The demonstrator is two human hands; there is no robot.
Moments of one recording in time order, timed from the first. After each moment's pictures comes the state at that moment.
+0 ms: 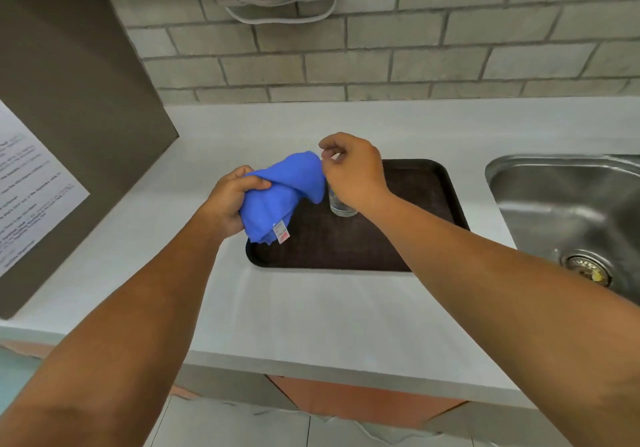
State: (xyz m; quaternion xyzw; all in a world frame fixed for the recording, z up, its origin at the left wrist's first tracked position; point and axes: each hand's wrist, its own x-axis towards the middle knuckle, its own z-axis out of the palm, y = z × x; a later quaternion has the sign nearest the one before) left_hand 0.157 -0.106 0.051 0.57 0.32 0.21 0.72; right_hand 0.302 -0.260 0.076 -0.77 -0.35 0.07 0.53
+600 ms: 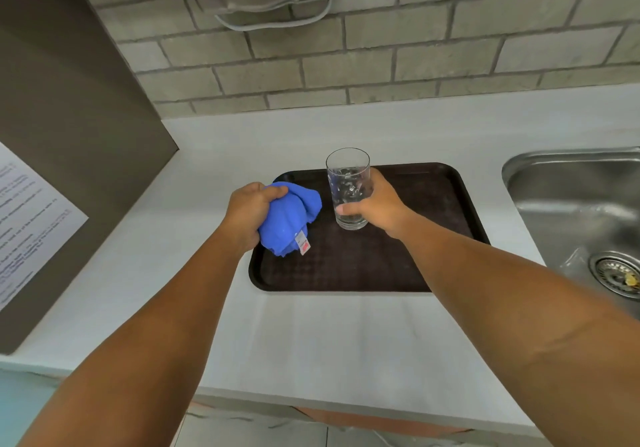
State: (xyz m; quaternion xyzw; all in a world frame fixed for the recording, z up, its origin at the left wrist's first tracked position) left_hand 0.199 -0.108 0.045 0.60 0.44 0.24 0.63; right_hand 0.375 -0.251 -0.007 -0.73 -0.27 0.30 0.56
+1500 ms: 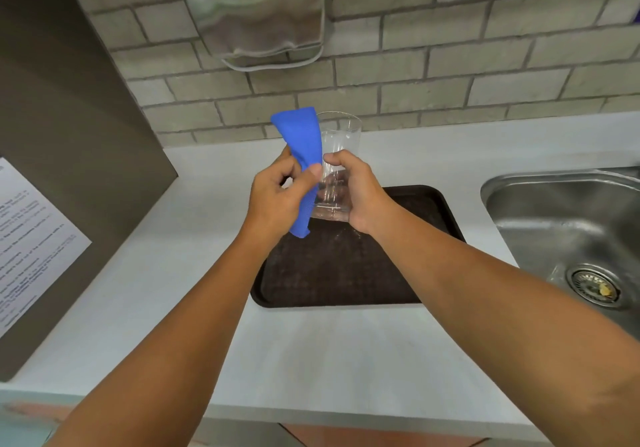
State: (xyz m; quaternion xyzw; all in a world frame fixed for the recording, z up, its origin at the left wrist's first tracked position) left_hand 0.204 -0.174 0.116 0.76 0.15 0.36 0.52; right_hand 0.324 -0.246 0.101 -0.52 -0.13 0.42 0.73
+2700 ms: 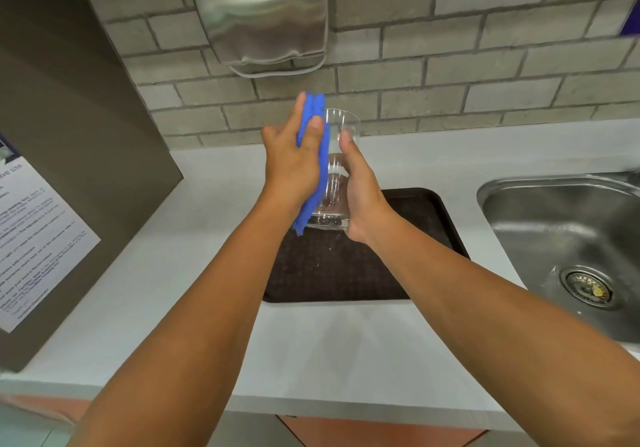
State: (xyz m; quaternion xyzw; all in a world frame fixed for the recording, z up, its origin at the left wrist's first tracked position) left_hand 0.223 -0.191 0.163 0.77 0.24 0.38 0.46; right_hand 0.288 -0.268 0.120 -0.49 -0.18 0.39 0.76
